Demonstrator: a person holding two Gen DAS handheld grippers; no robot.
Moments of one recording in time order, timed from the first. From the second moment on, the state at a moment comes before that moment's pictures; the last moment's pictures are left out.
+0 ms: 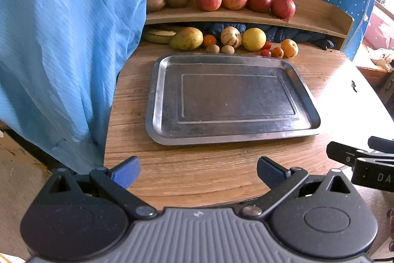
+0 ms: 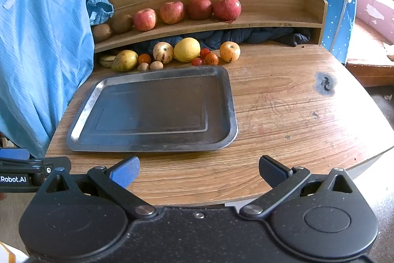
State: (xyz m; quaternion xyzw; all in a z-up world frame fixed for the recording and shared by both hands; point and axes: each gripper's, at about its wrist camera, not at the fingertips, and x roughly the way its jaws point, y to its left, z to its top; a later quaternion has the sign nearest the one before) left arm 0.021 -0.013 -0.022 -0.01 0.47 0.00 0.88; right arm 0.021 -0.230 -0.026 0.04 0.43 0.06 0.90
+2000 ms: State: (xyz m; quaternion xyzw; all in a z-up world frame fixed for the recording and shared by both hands) left arm 0.116 -0.050 -0.034 -0.09 0.51 0.09 0.85; right arm 0.117 -0.288 -0.034 -0.02 0.42 0.13 0.90
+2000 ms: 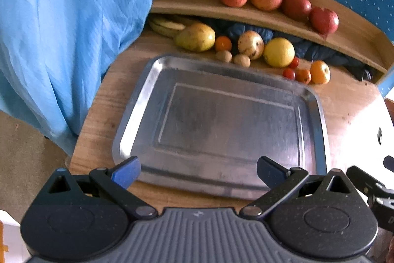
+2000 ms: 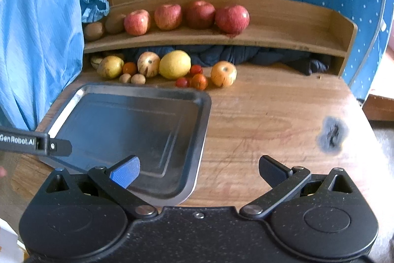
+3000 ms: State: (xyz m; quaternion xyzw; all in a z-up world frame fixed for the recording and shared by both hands) left arm 0.227 0.015 -0.027 -0.07 0.50 0.08 0.86; right arm 0.177 -0.213 -0.038 -0.04 0.41 0.20 0.89
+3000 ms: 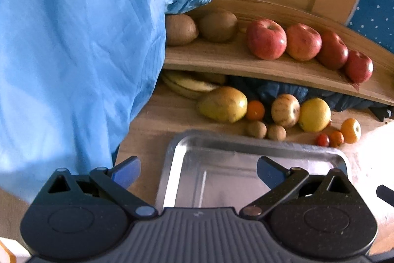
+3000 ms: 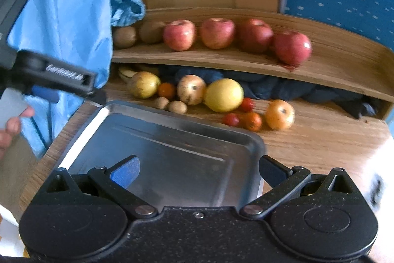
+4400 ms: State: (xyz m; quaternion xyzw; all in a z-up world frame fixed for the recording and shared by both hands) left arm 0.348 0.044 -0.089 -0.13 0.55 0.00 0.83; right arm 0.277 -0.094 -0.085 -0.14 0.43 0.23 0.86
